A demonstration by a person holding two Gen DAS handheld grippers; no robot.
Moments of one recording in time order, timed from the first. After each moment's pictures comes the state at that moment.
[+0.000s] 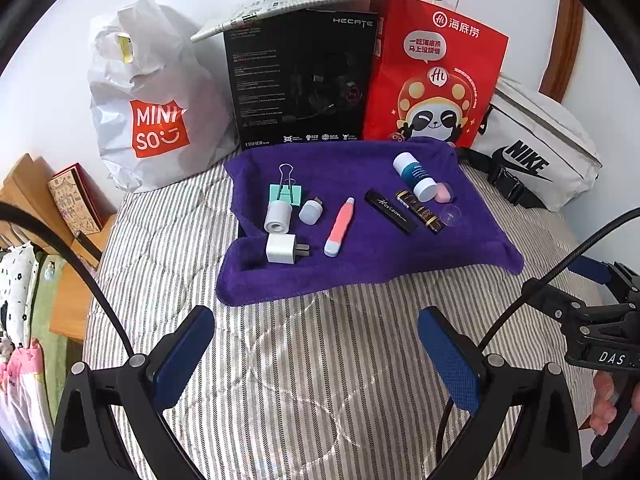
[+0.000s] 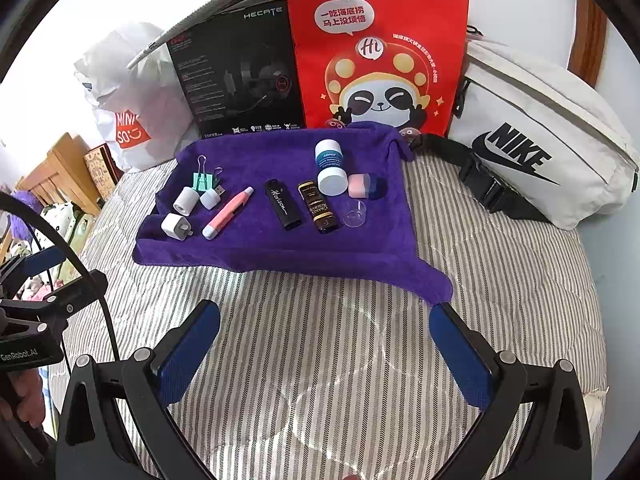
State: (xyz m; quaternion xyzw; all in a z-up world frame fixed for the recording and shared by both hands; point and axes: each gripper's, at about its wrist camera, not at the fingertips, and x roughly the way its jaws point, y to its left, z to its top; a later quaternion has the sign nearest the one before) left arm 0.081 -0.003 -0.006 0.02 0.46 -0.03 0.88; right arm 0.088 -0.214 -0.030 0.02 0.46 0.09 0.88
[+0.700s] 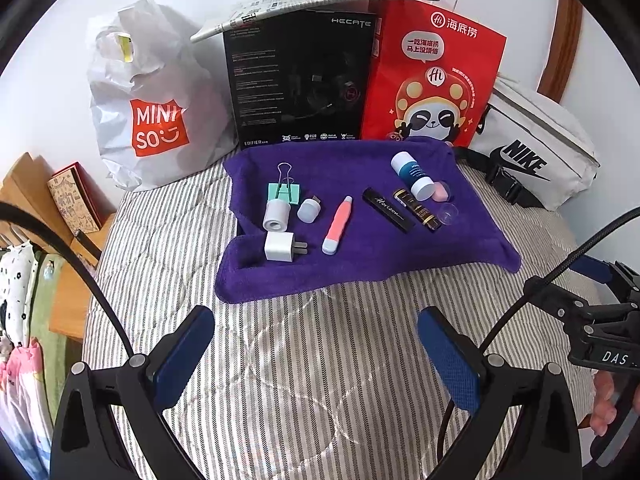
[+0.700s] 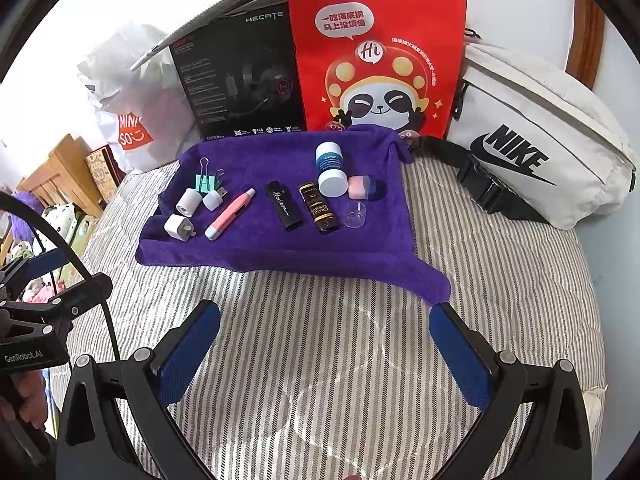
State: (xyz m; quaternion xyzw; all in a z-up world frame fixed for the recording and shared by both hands) left arm 0.077 -0.004 -0.004 0.02 0.47 -0.03 0.88; right arm 0.083 -0.217 -0.027 0.02 0.45 0.09 0.89
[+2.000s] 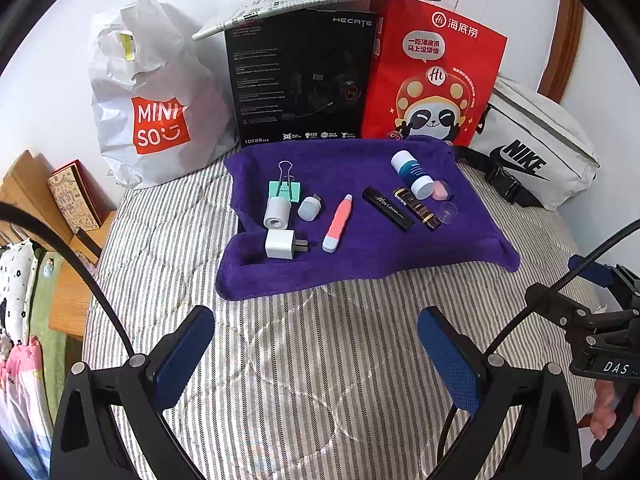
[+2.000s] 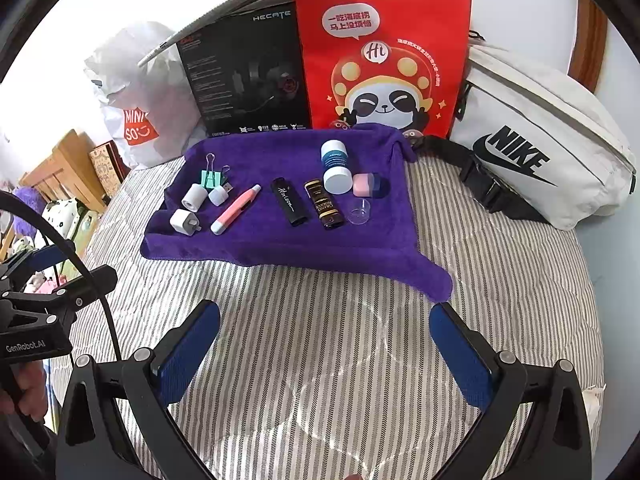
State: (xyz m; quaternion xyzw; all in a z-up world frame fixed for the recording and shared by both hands) left arm 0.077 -0.003 -0.004 0.02 0.47 -0.02 0.88; right arm 0.077 -0.214 -0.025 0.02 0.45 0.09 0.89
